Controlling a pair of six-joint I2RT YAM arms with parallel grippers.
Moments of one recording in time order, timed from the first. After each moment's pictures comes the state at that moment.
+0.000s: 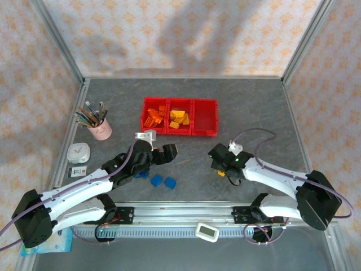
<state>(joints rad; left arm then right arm) -0.77 0.98 0.55 -0.12 -0.14 -0.84 0.79 1.20 0.60 -0.68 0.35 1.08</state>
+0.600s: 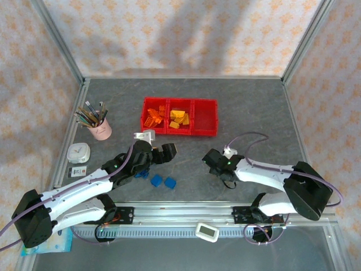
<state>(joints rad) -0.77 0.97 0.54 -0.12 -0.17 -0.86 0.85 1.31 0.58 -0.59 0.34 1.15</state>
